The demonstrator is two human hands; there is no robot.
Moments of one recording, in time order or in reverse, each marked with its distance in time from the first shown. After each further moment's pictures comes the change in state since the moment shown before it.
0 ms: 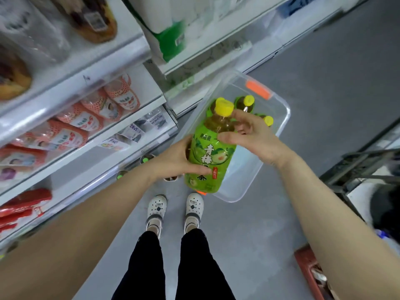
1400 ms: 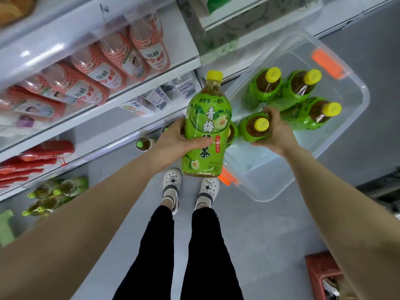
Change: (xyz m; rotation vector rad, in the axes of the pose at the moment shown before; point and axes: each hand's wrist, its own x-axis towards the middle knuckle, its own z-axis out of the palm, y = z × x) left_hand -0.010 -0.065 -0.015 -0.257 0.393 -0.255; right_hand 0.099 0.193 -0.005 -0.713 0.135 0.118
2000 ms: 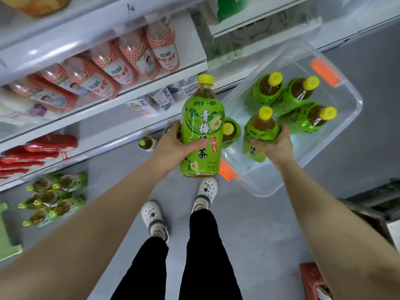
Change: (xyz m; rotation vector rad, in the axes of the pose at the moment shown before) left_hand -0.035 -0.027 0.001 -0.097 0.164 0.016; right_hand -0.044 -0.008 0.017 0.398 0.181 0.259
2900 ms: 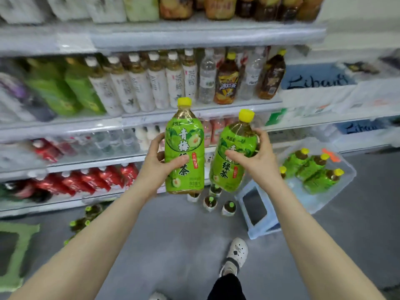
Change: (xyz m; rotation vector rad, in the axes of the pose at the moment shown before) left_hand -0.342 -0.087 -0.279 -0.369 0.299 0.524; right_hand -0.424 -0.259 0.115 0.151 -0.075 -0.721
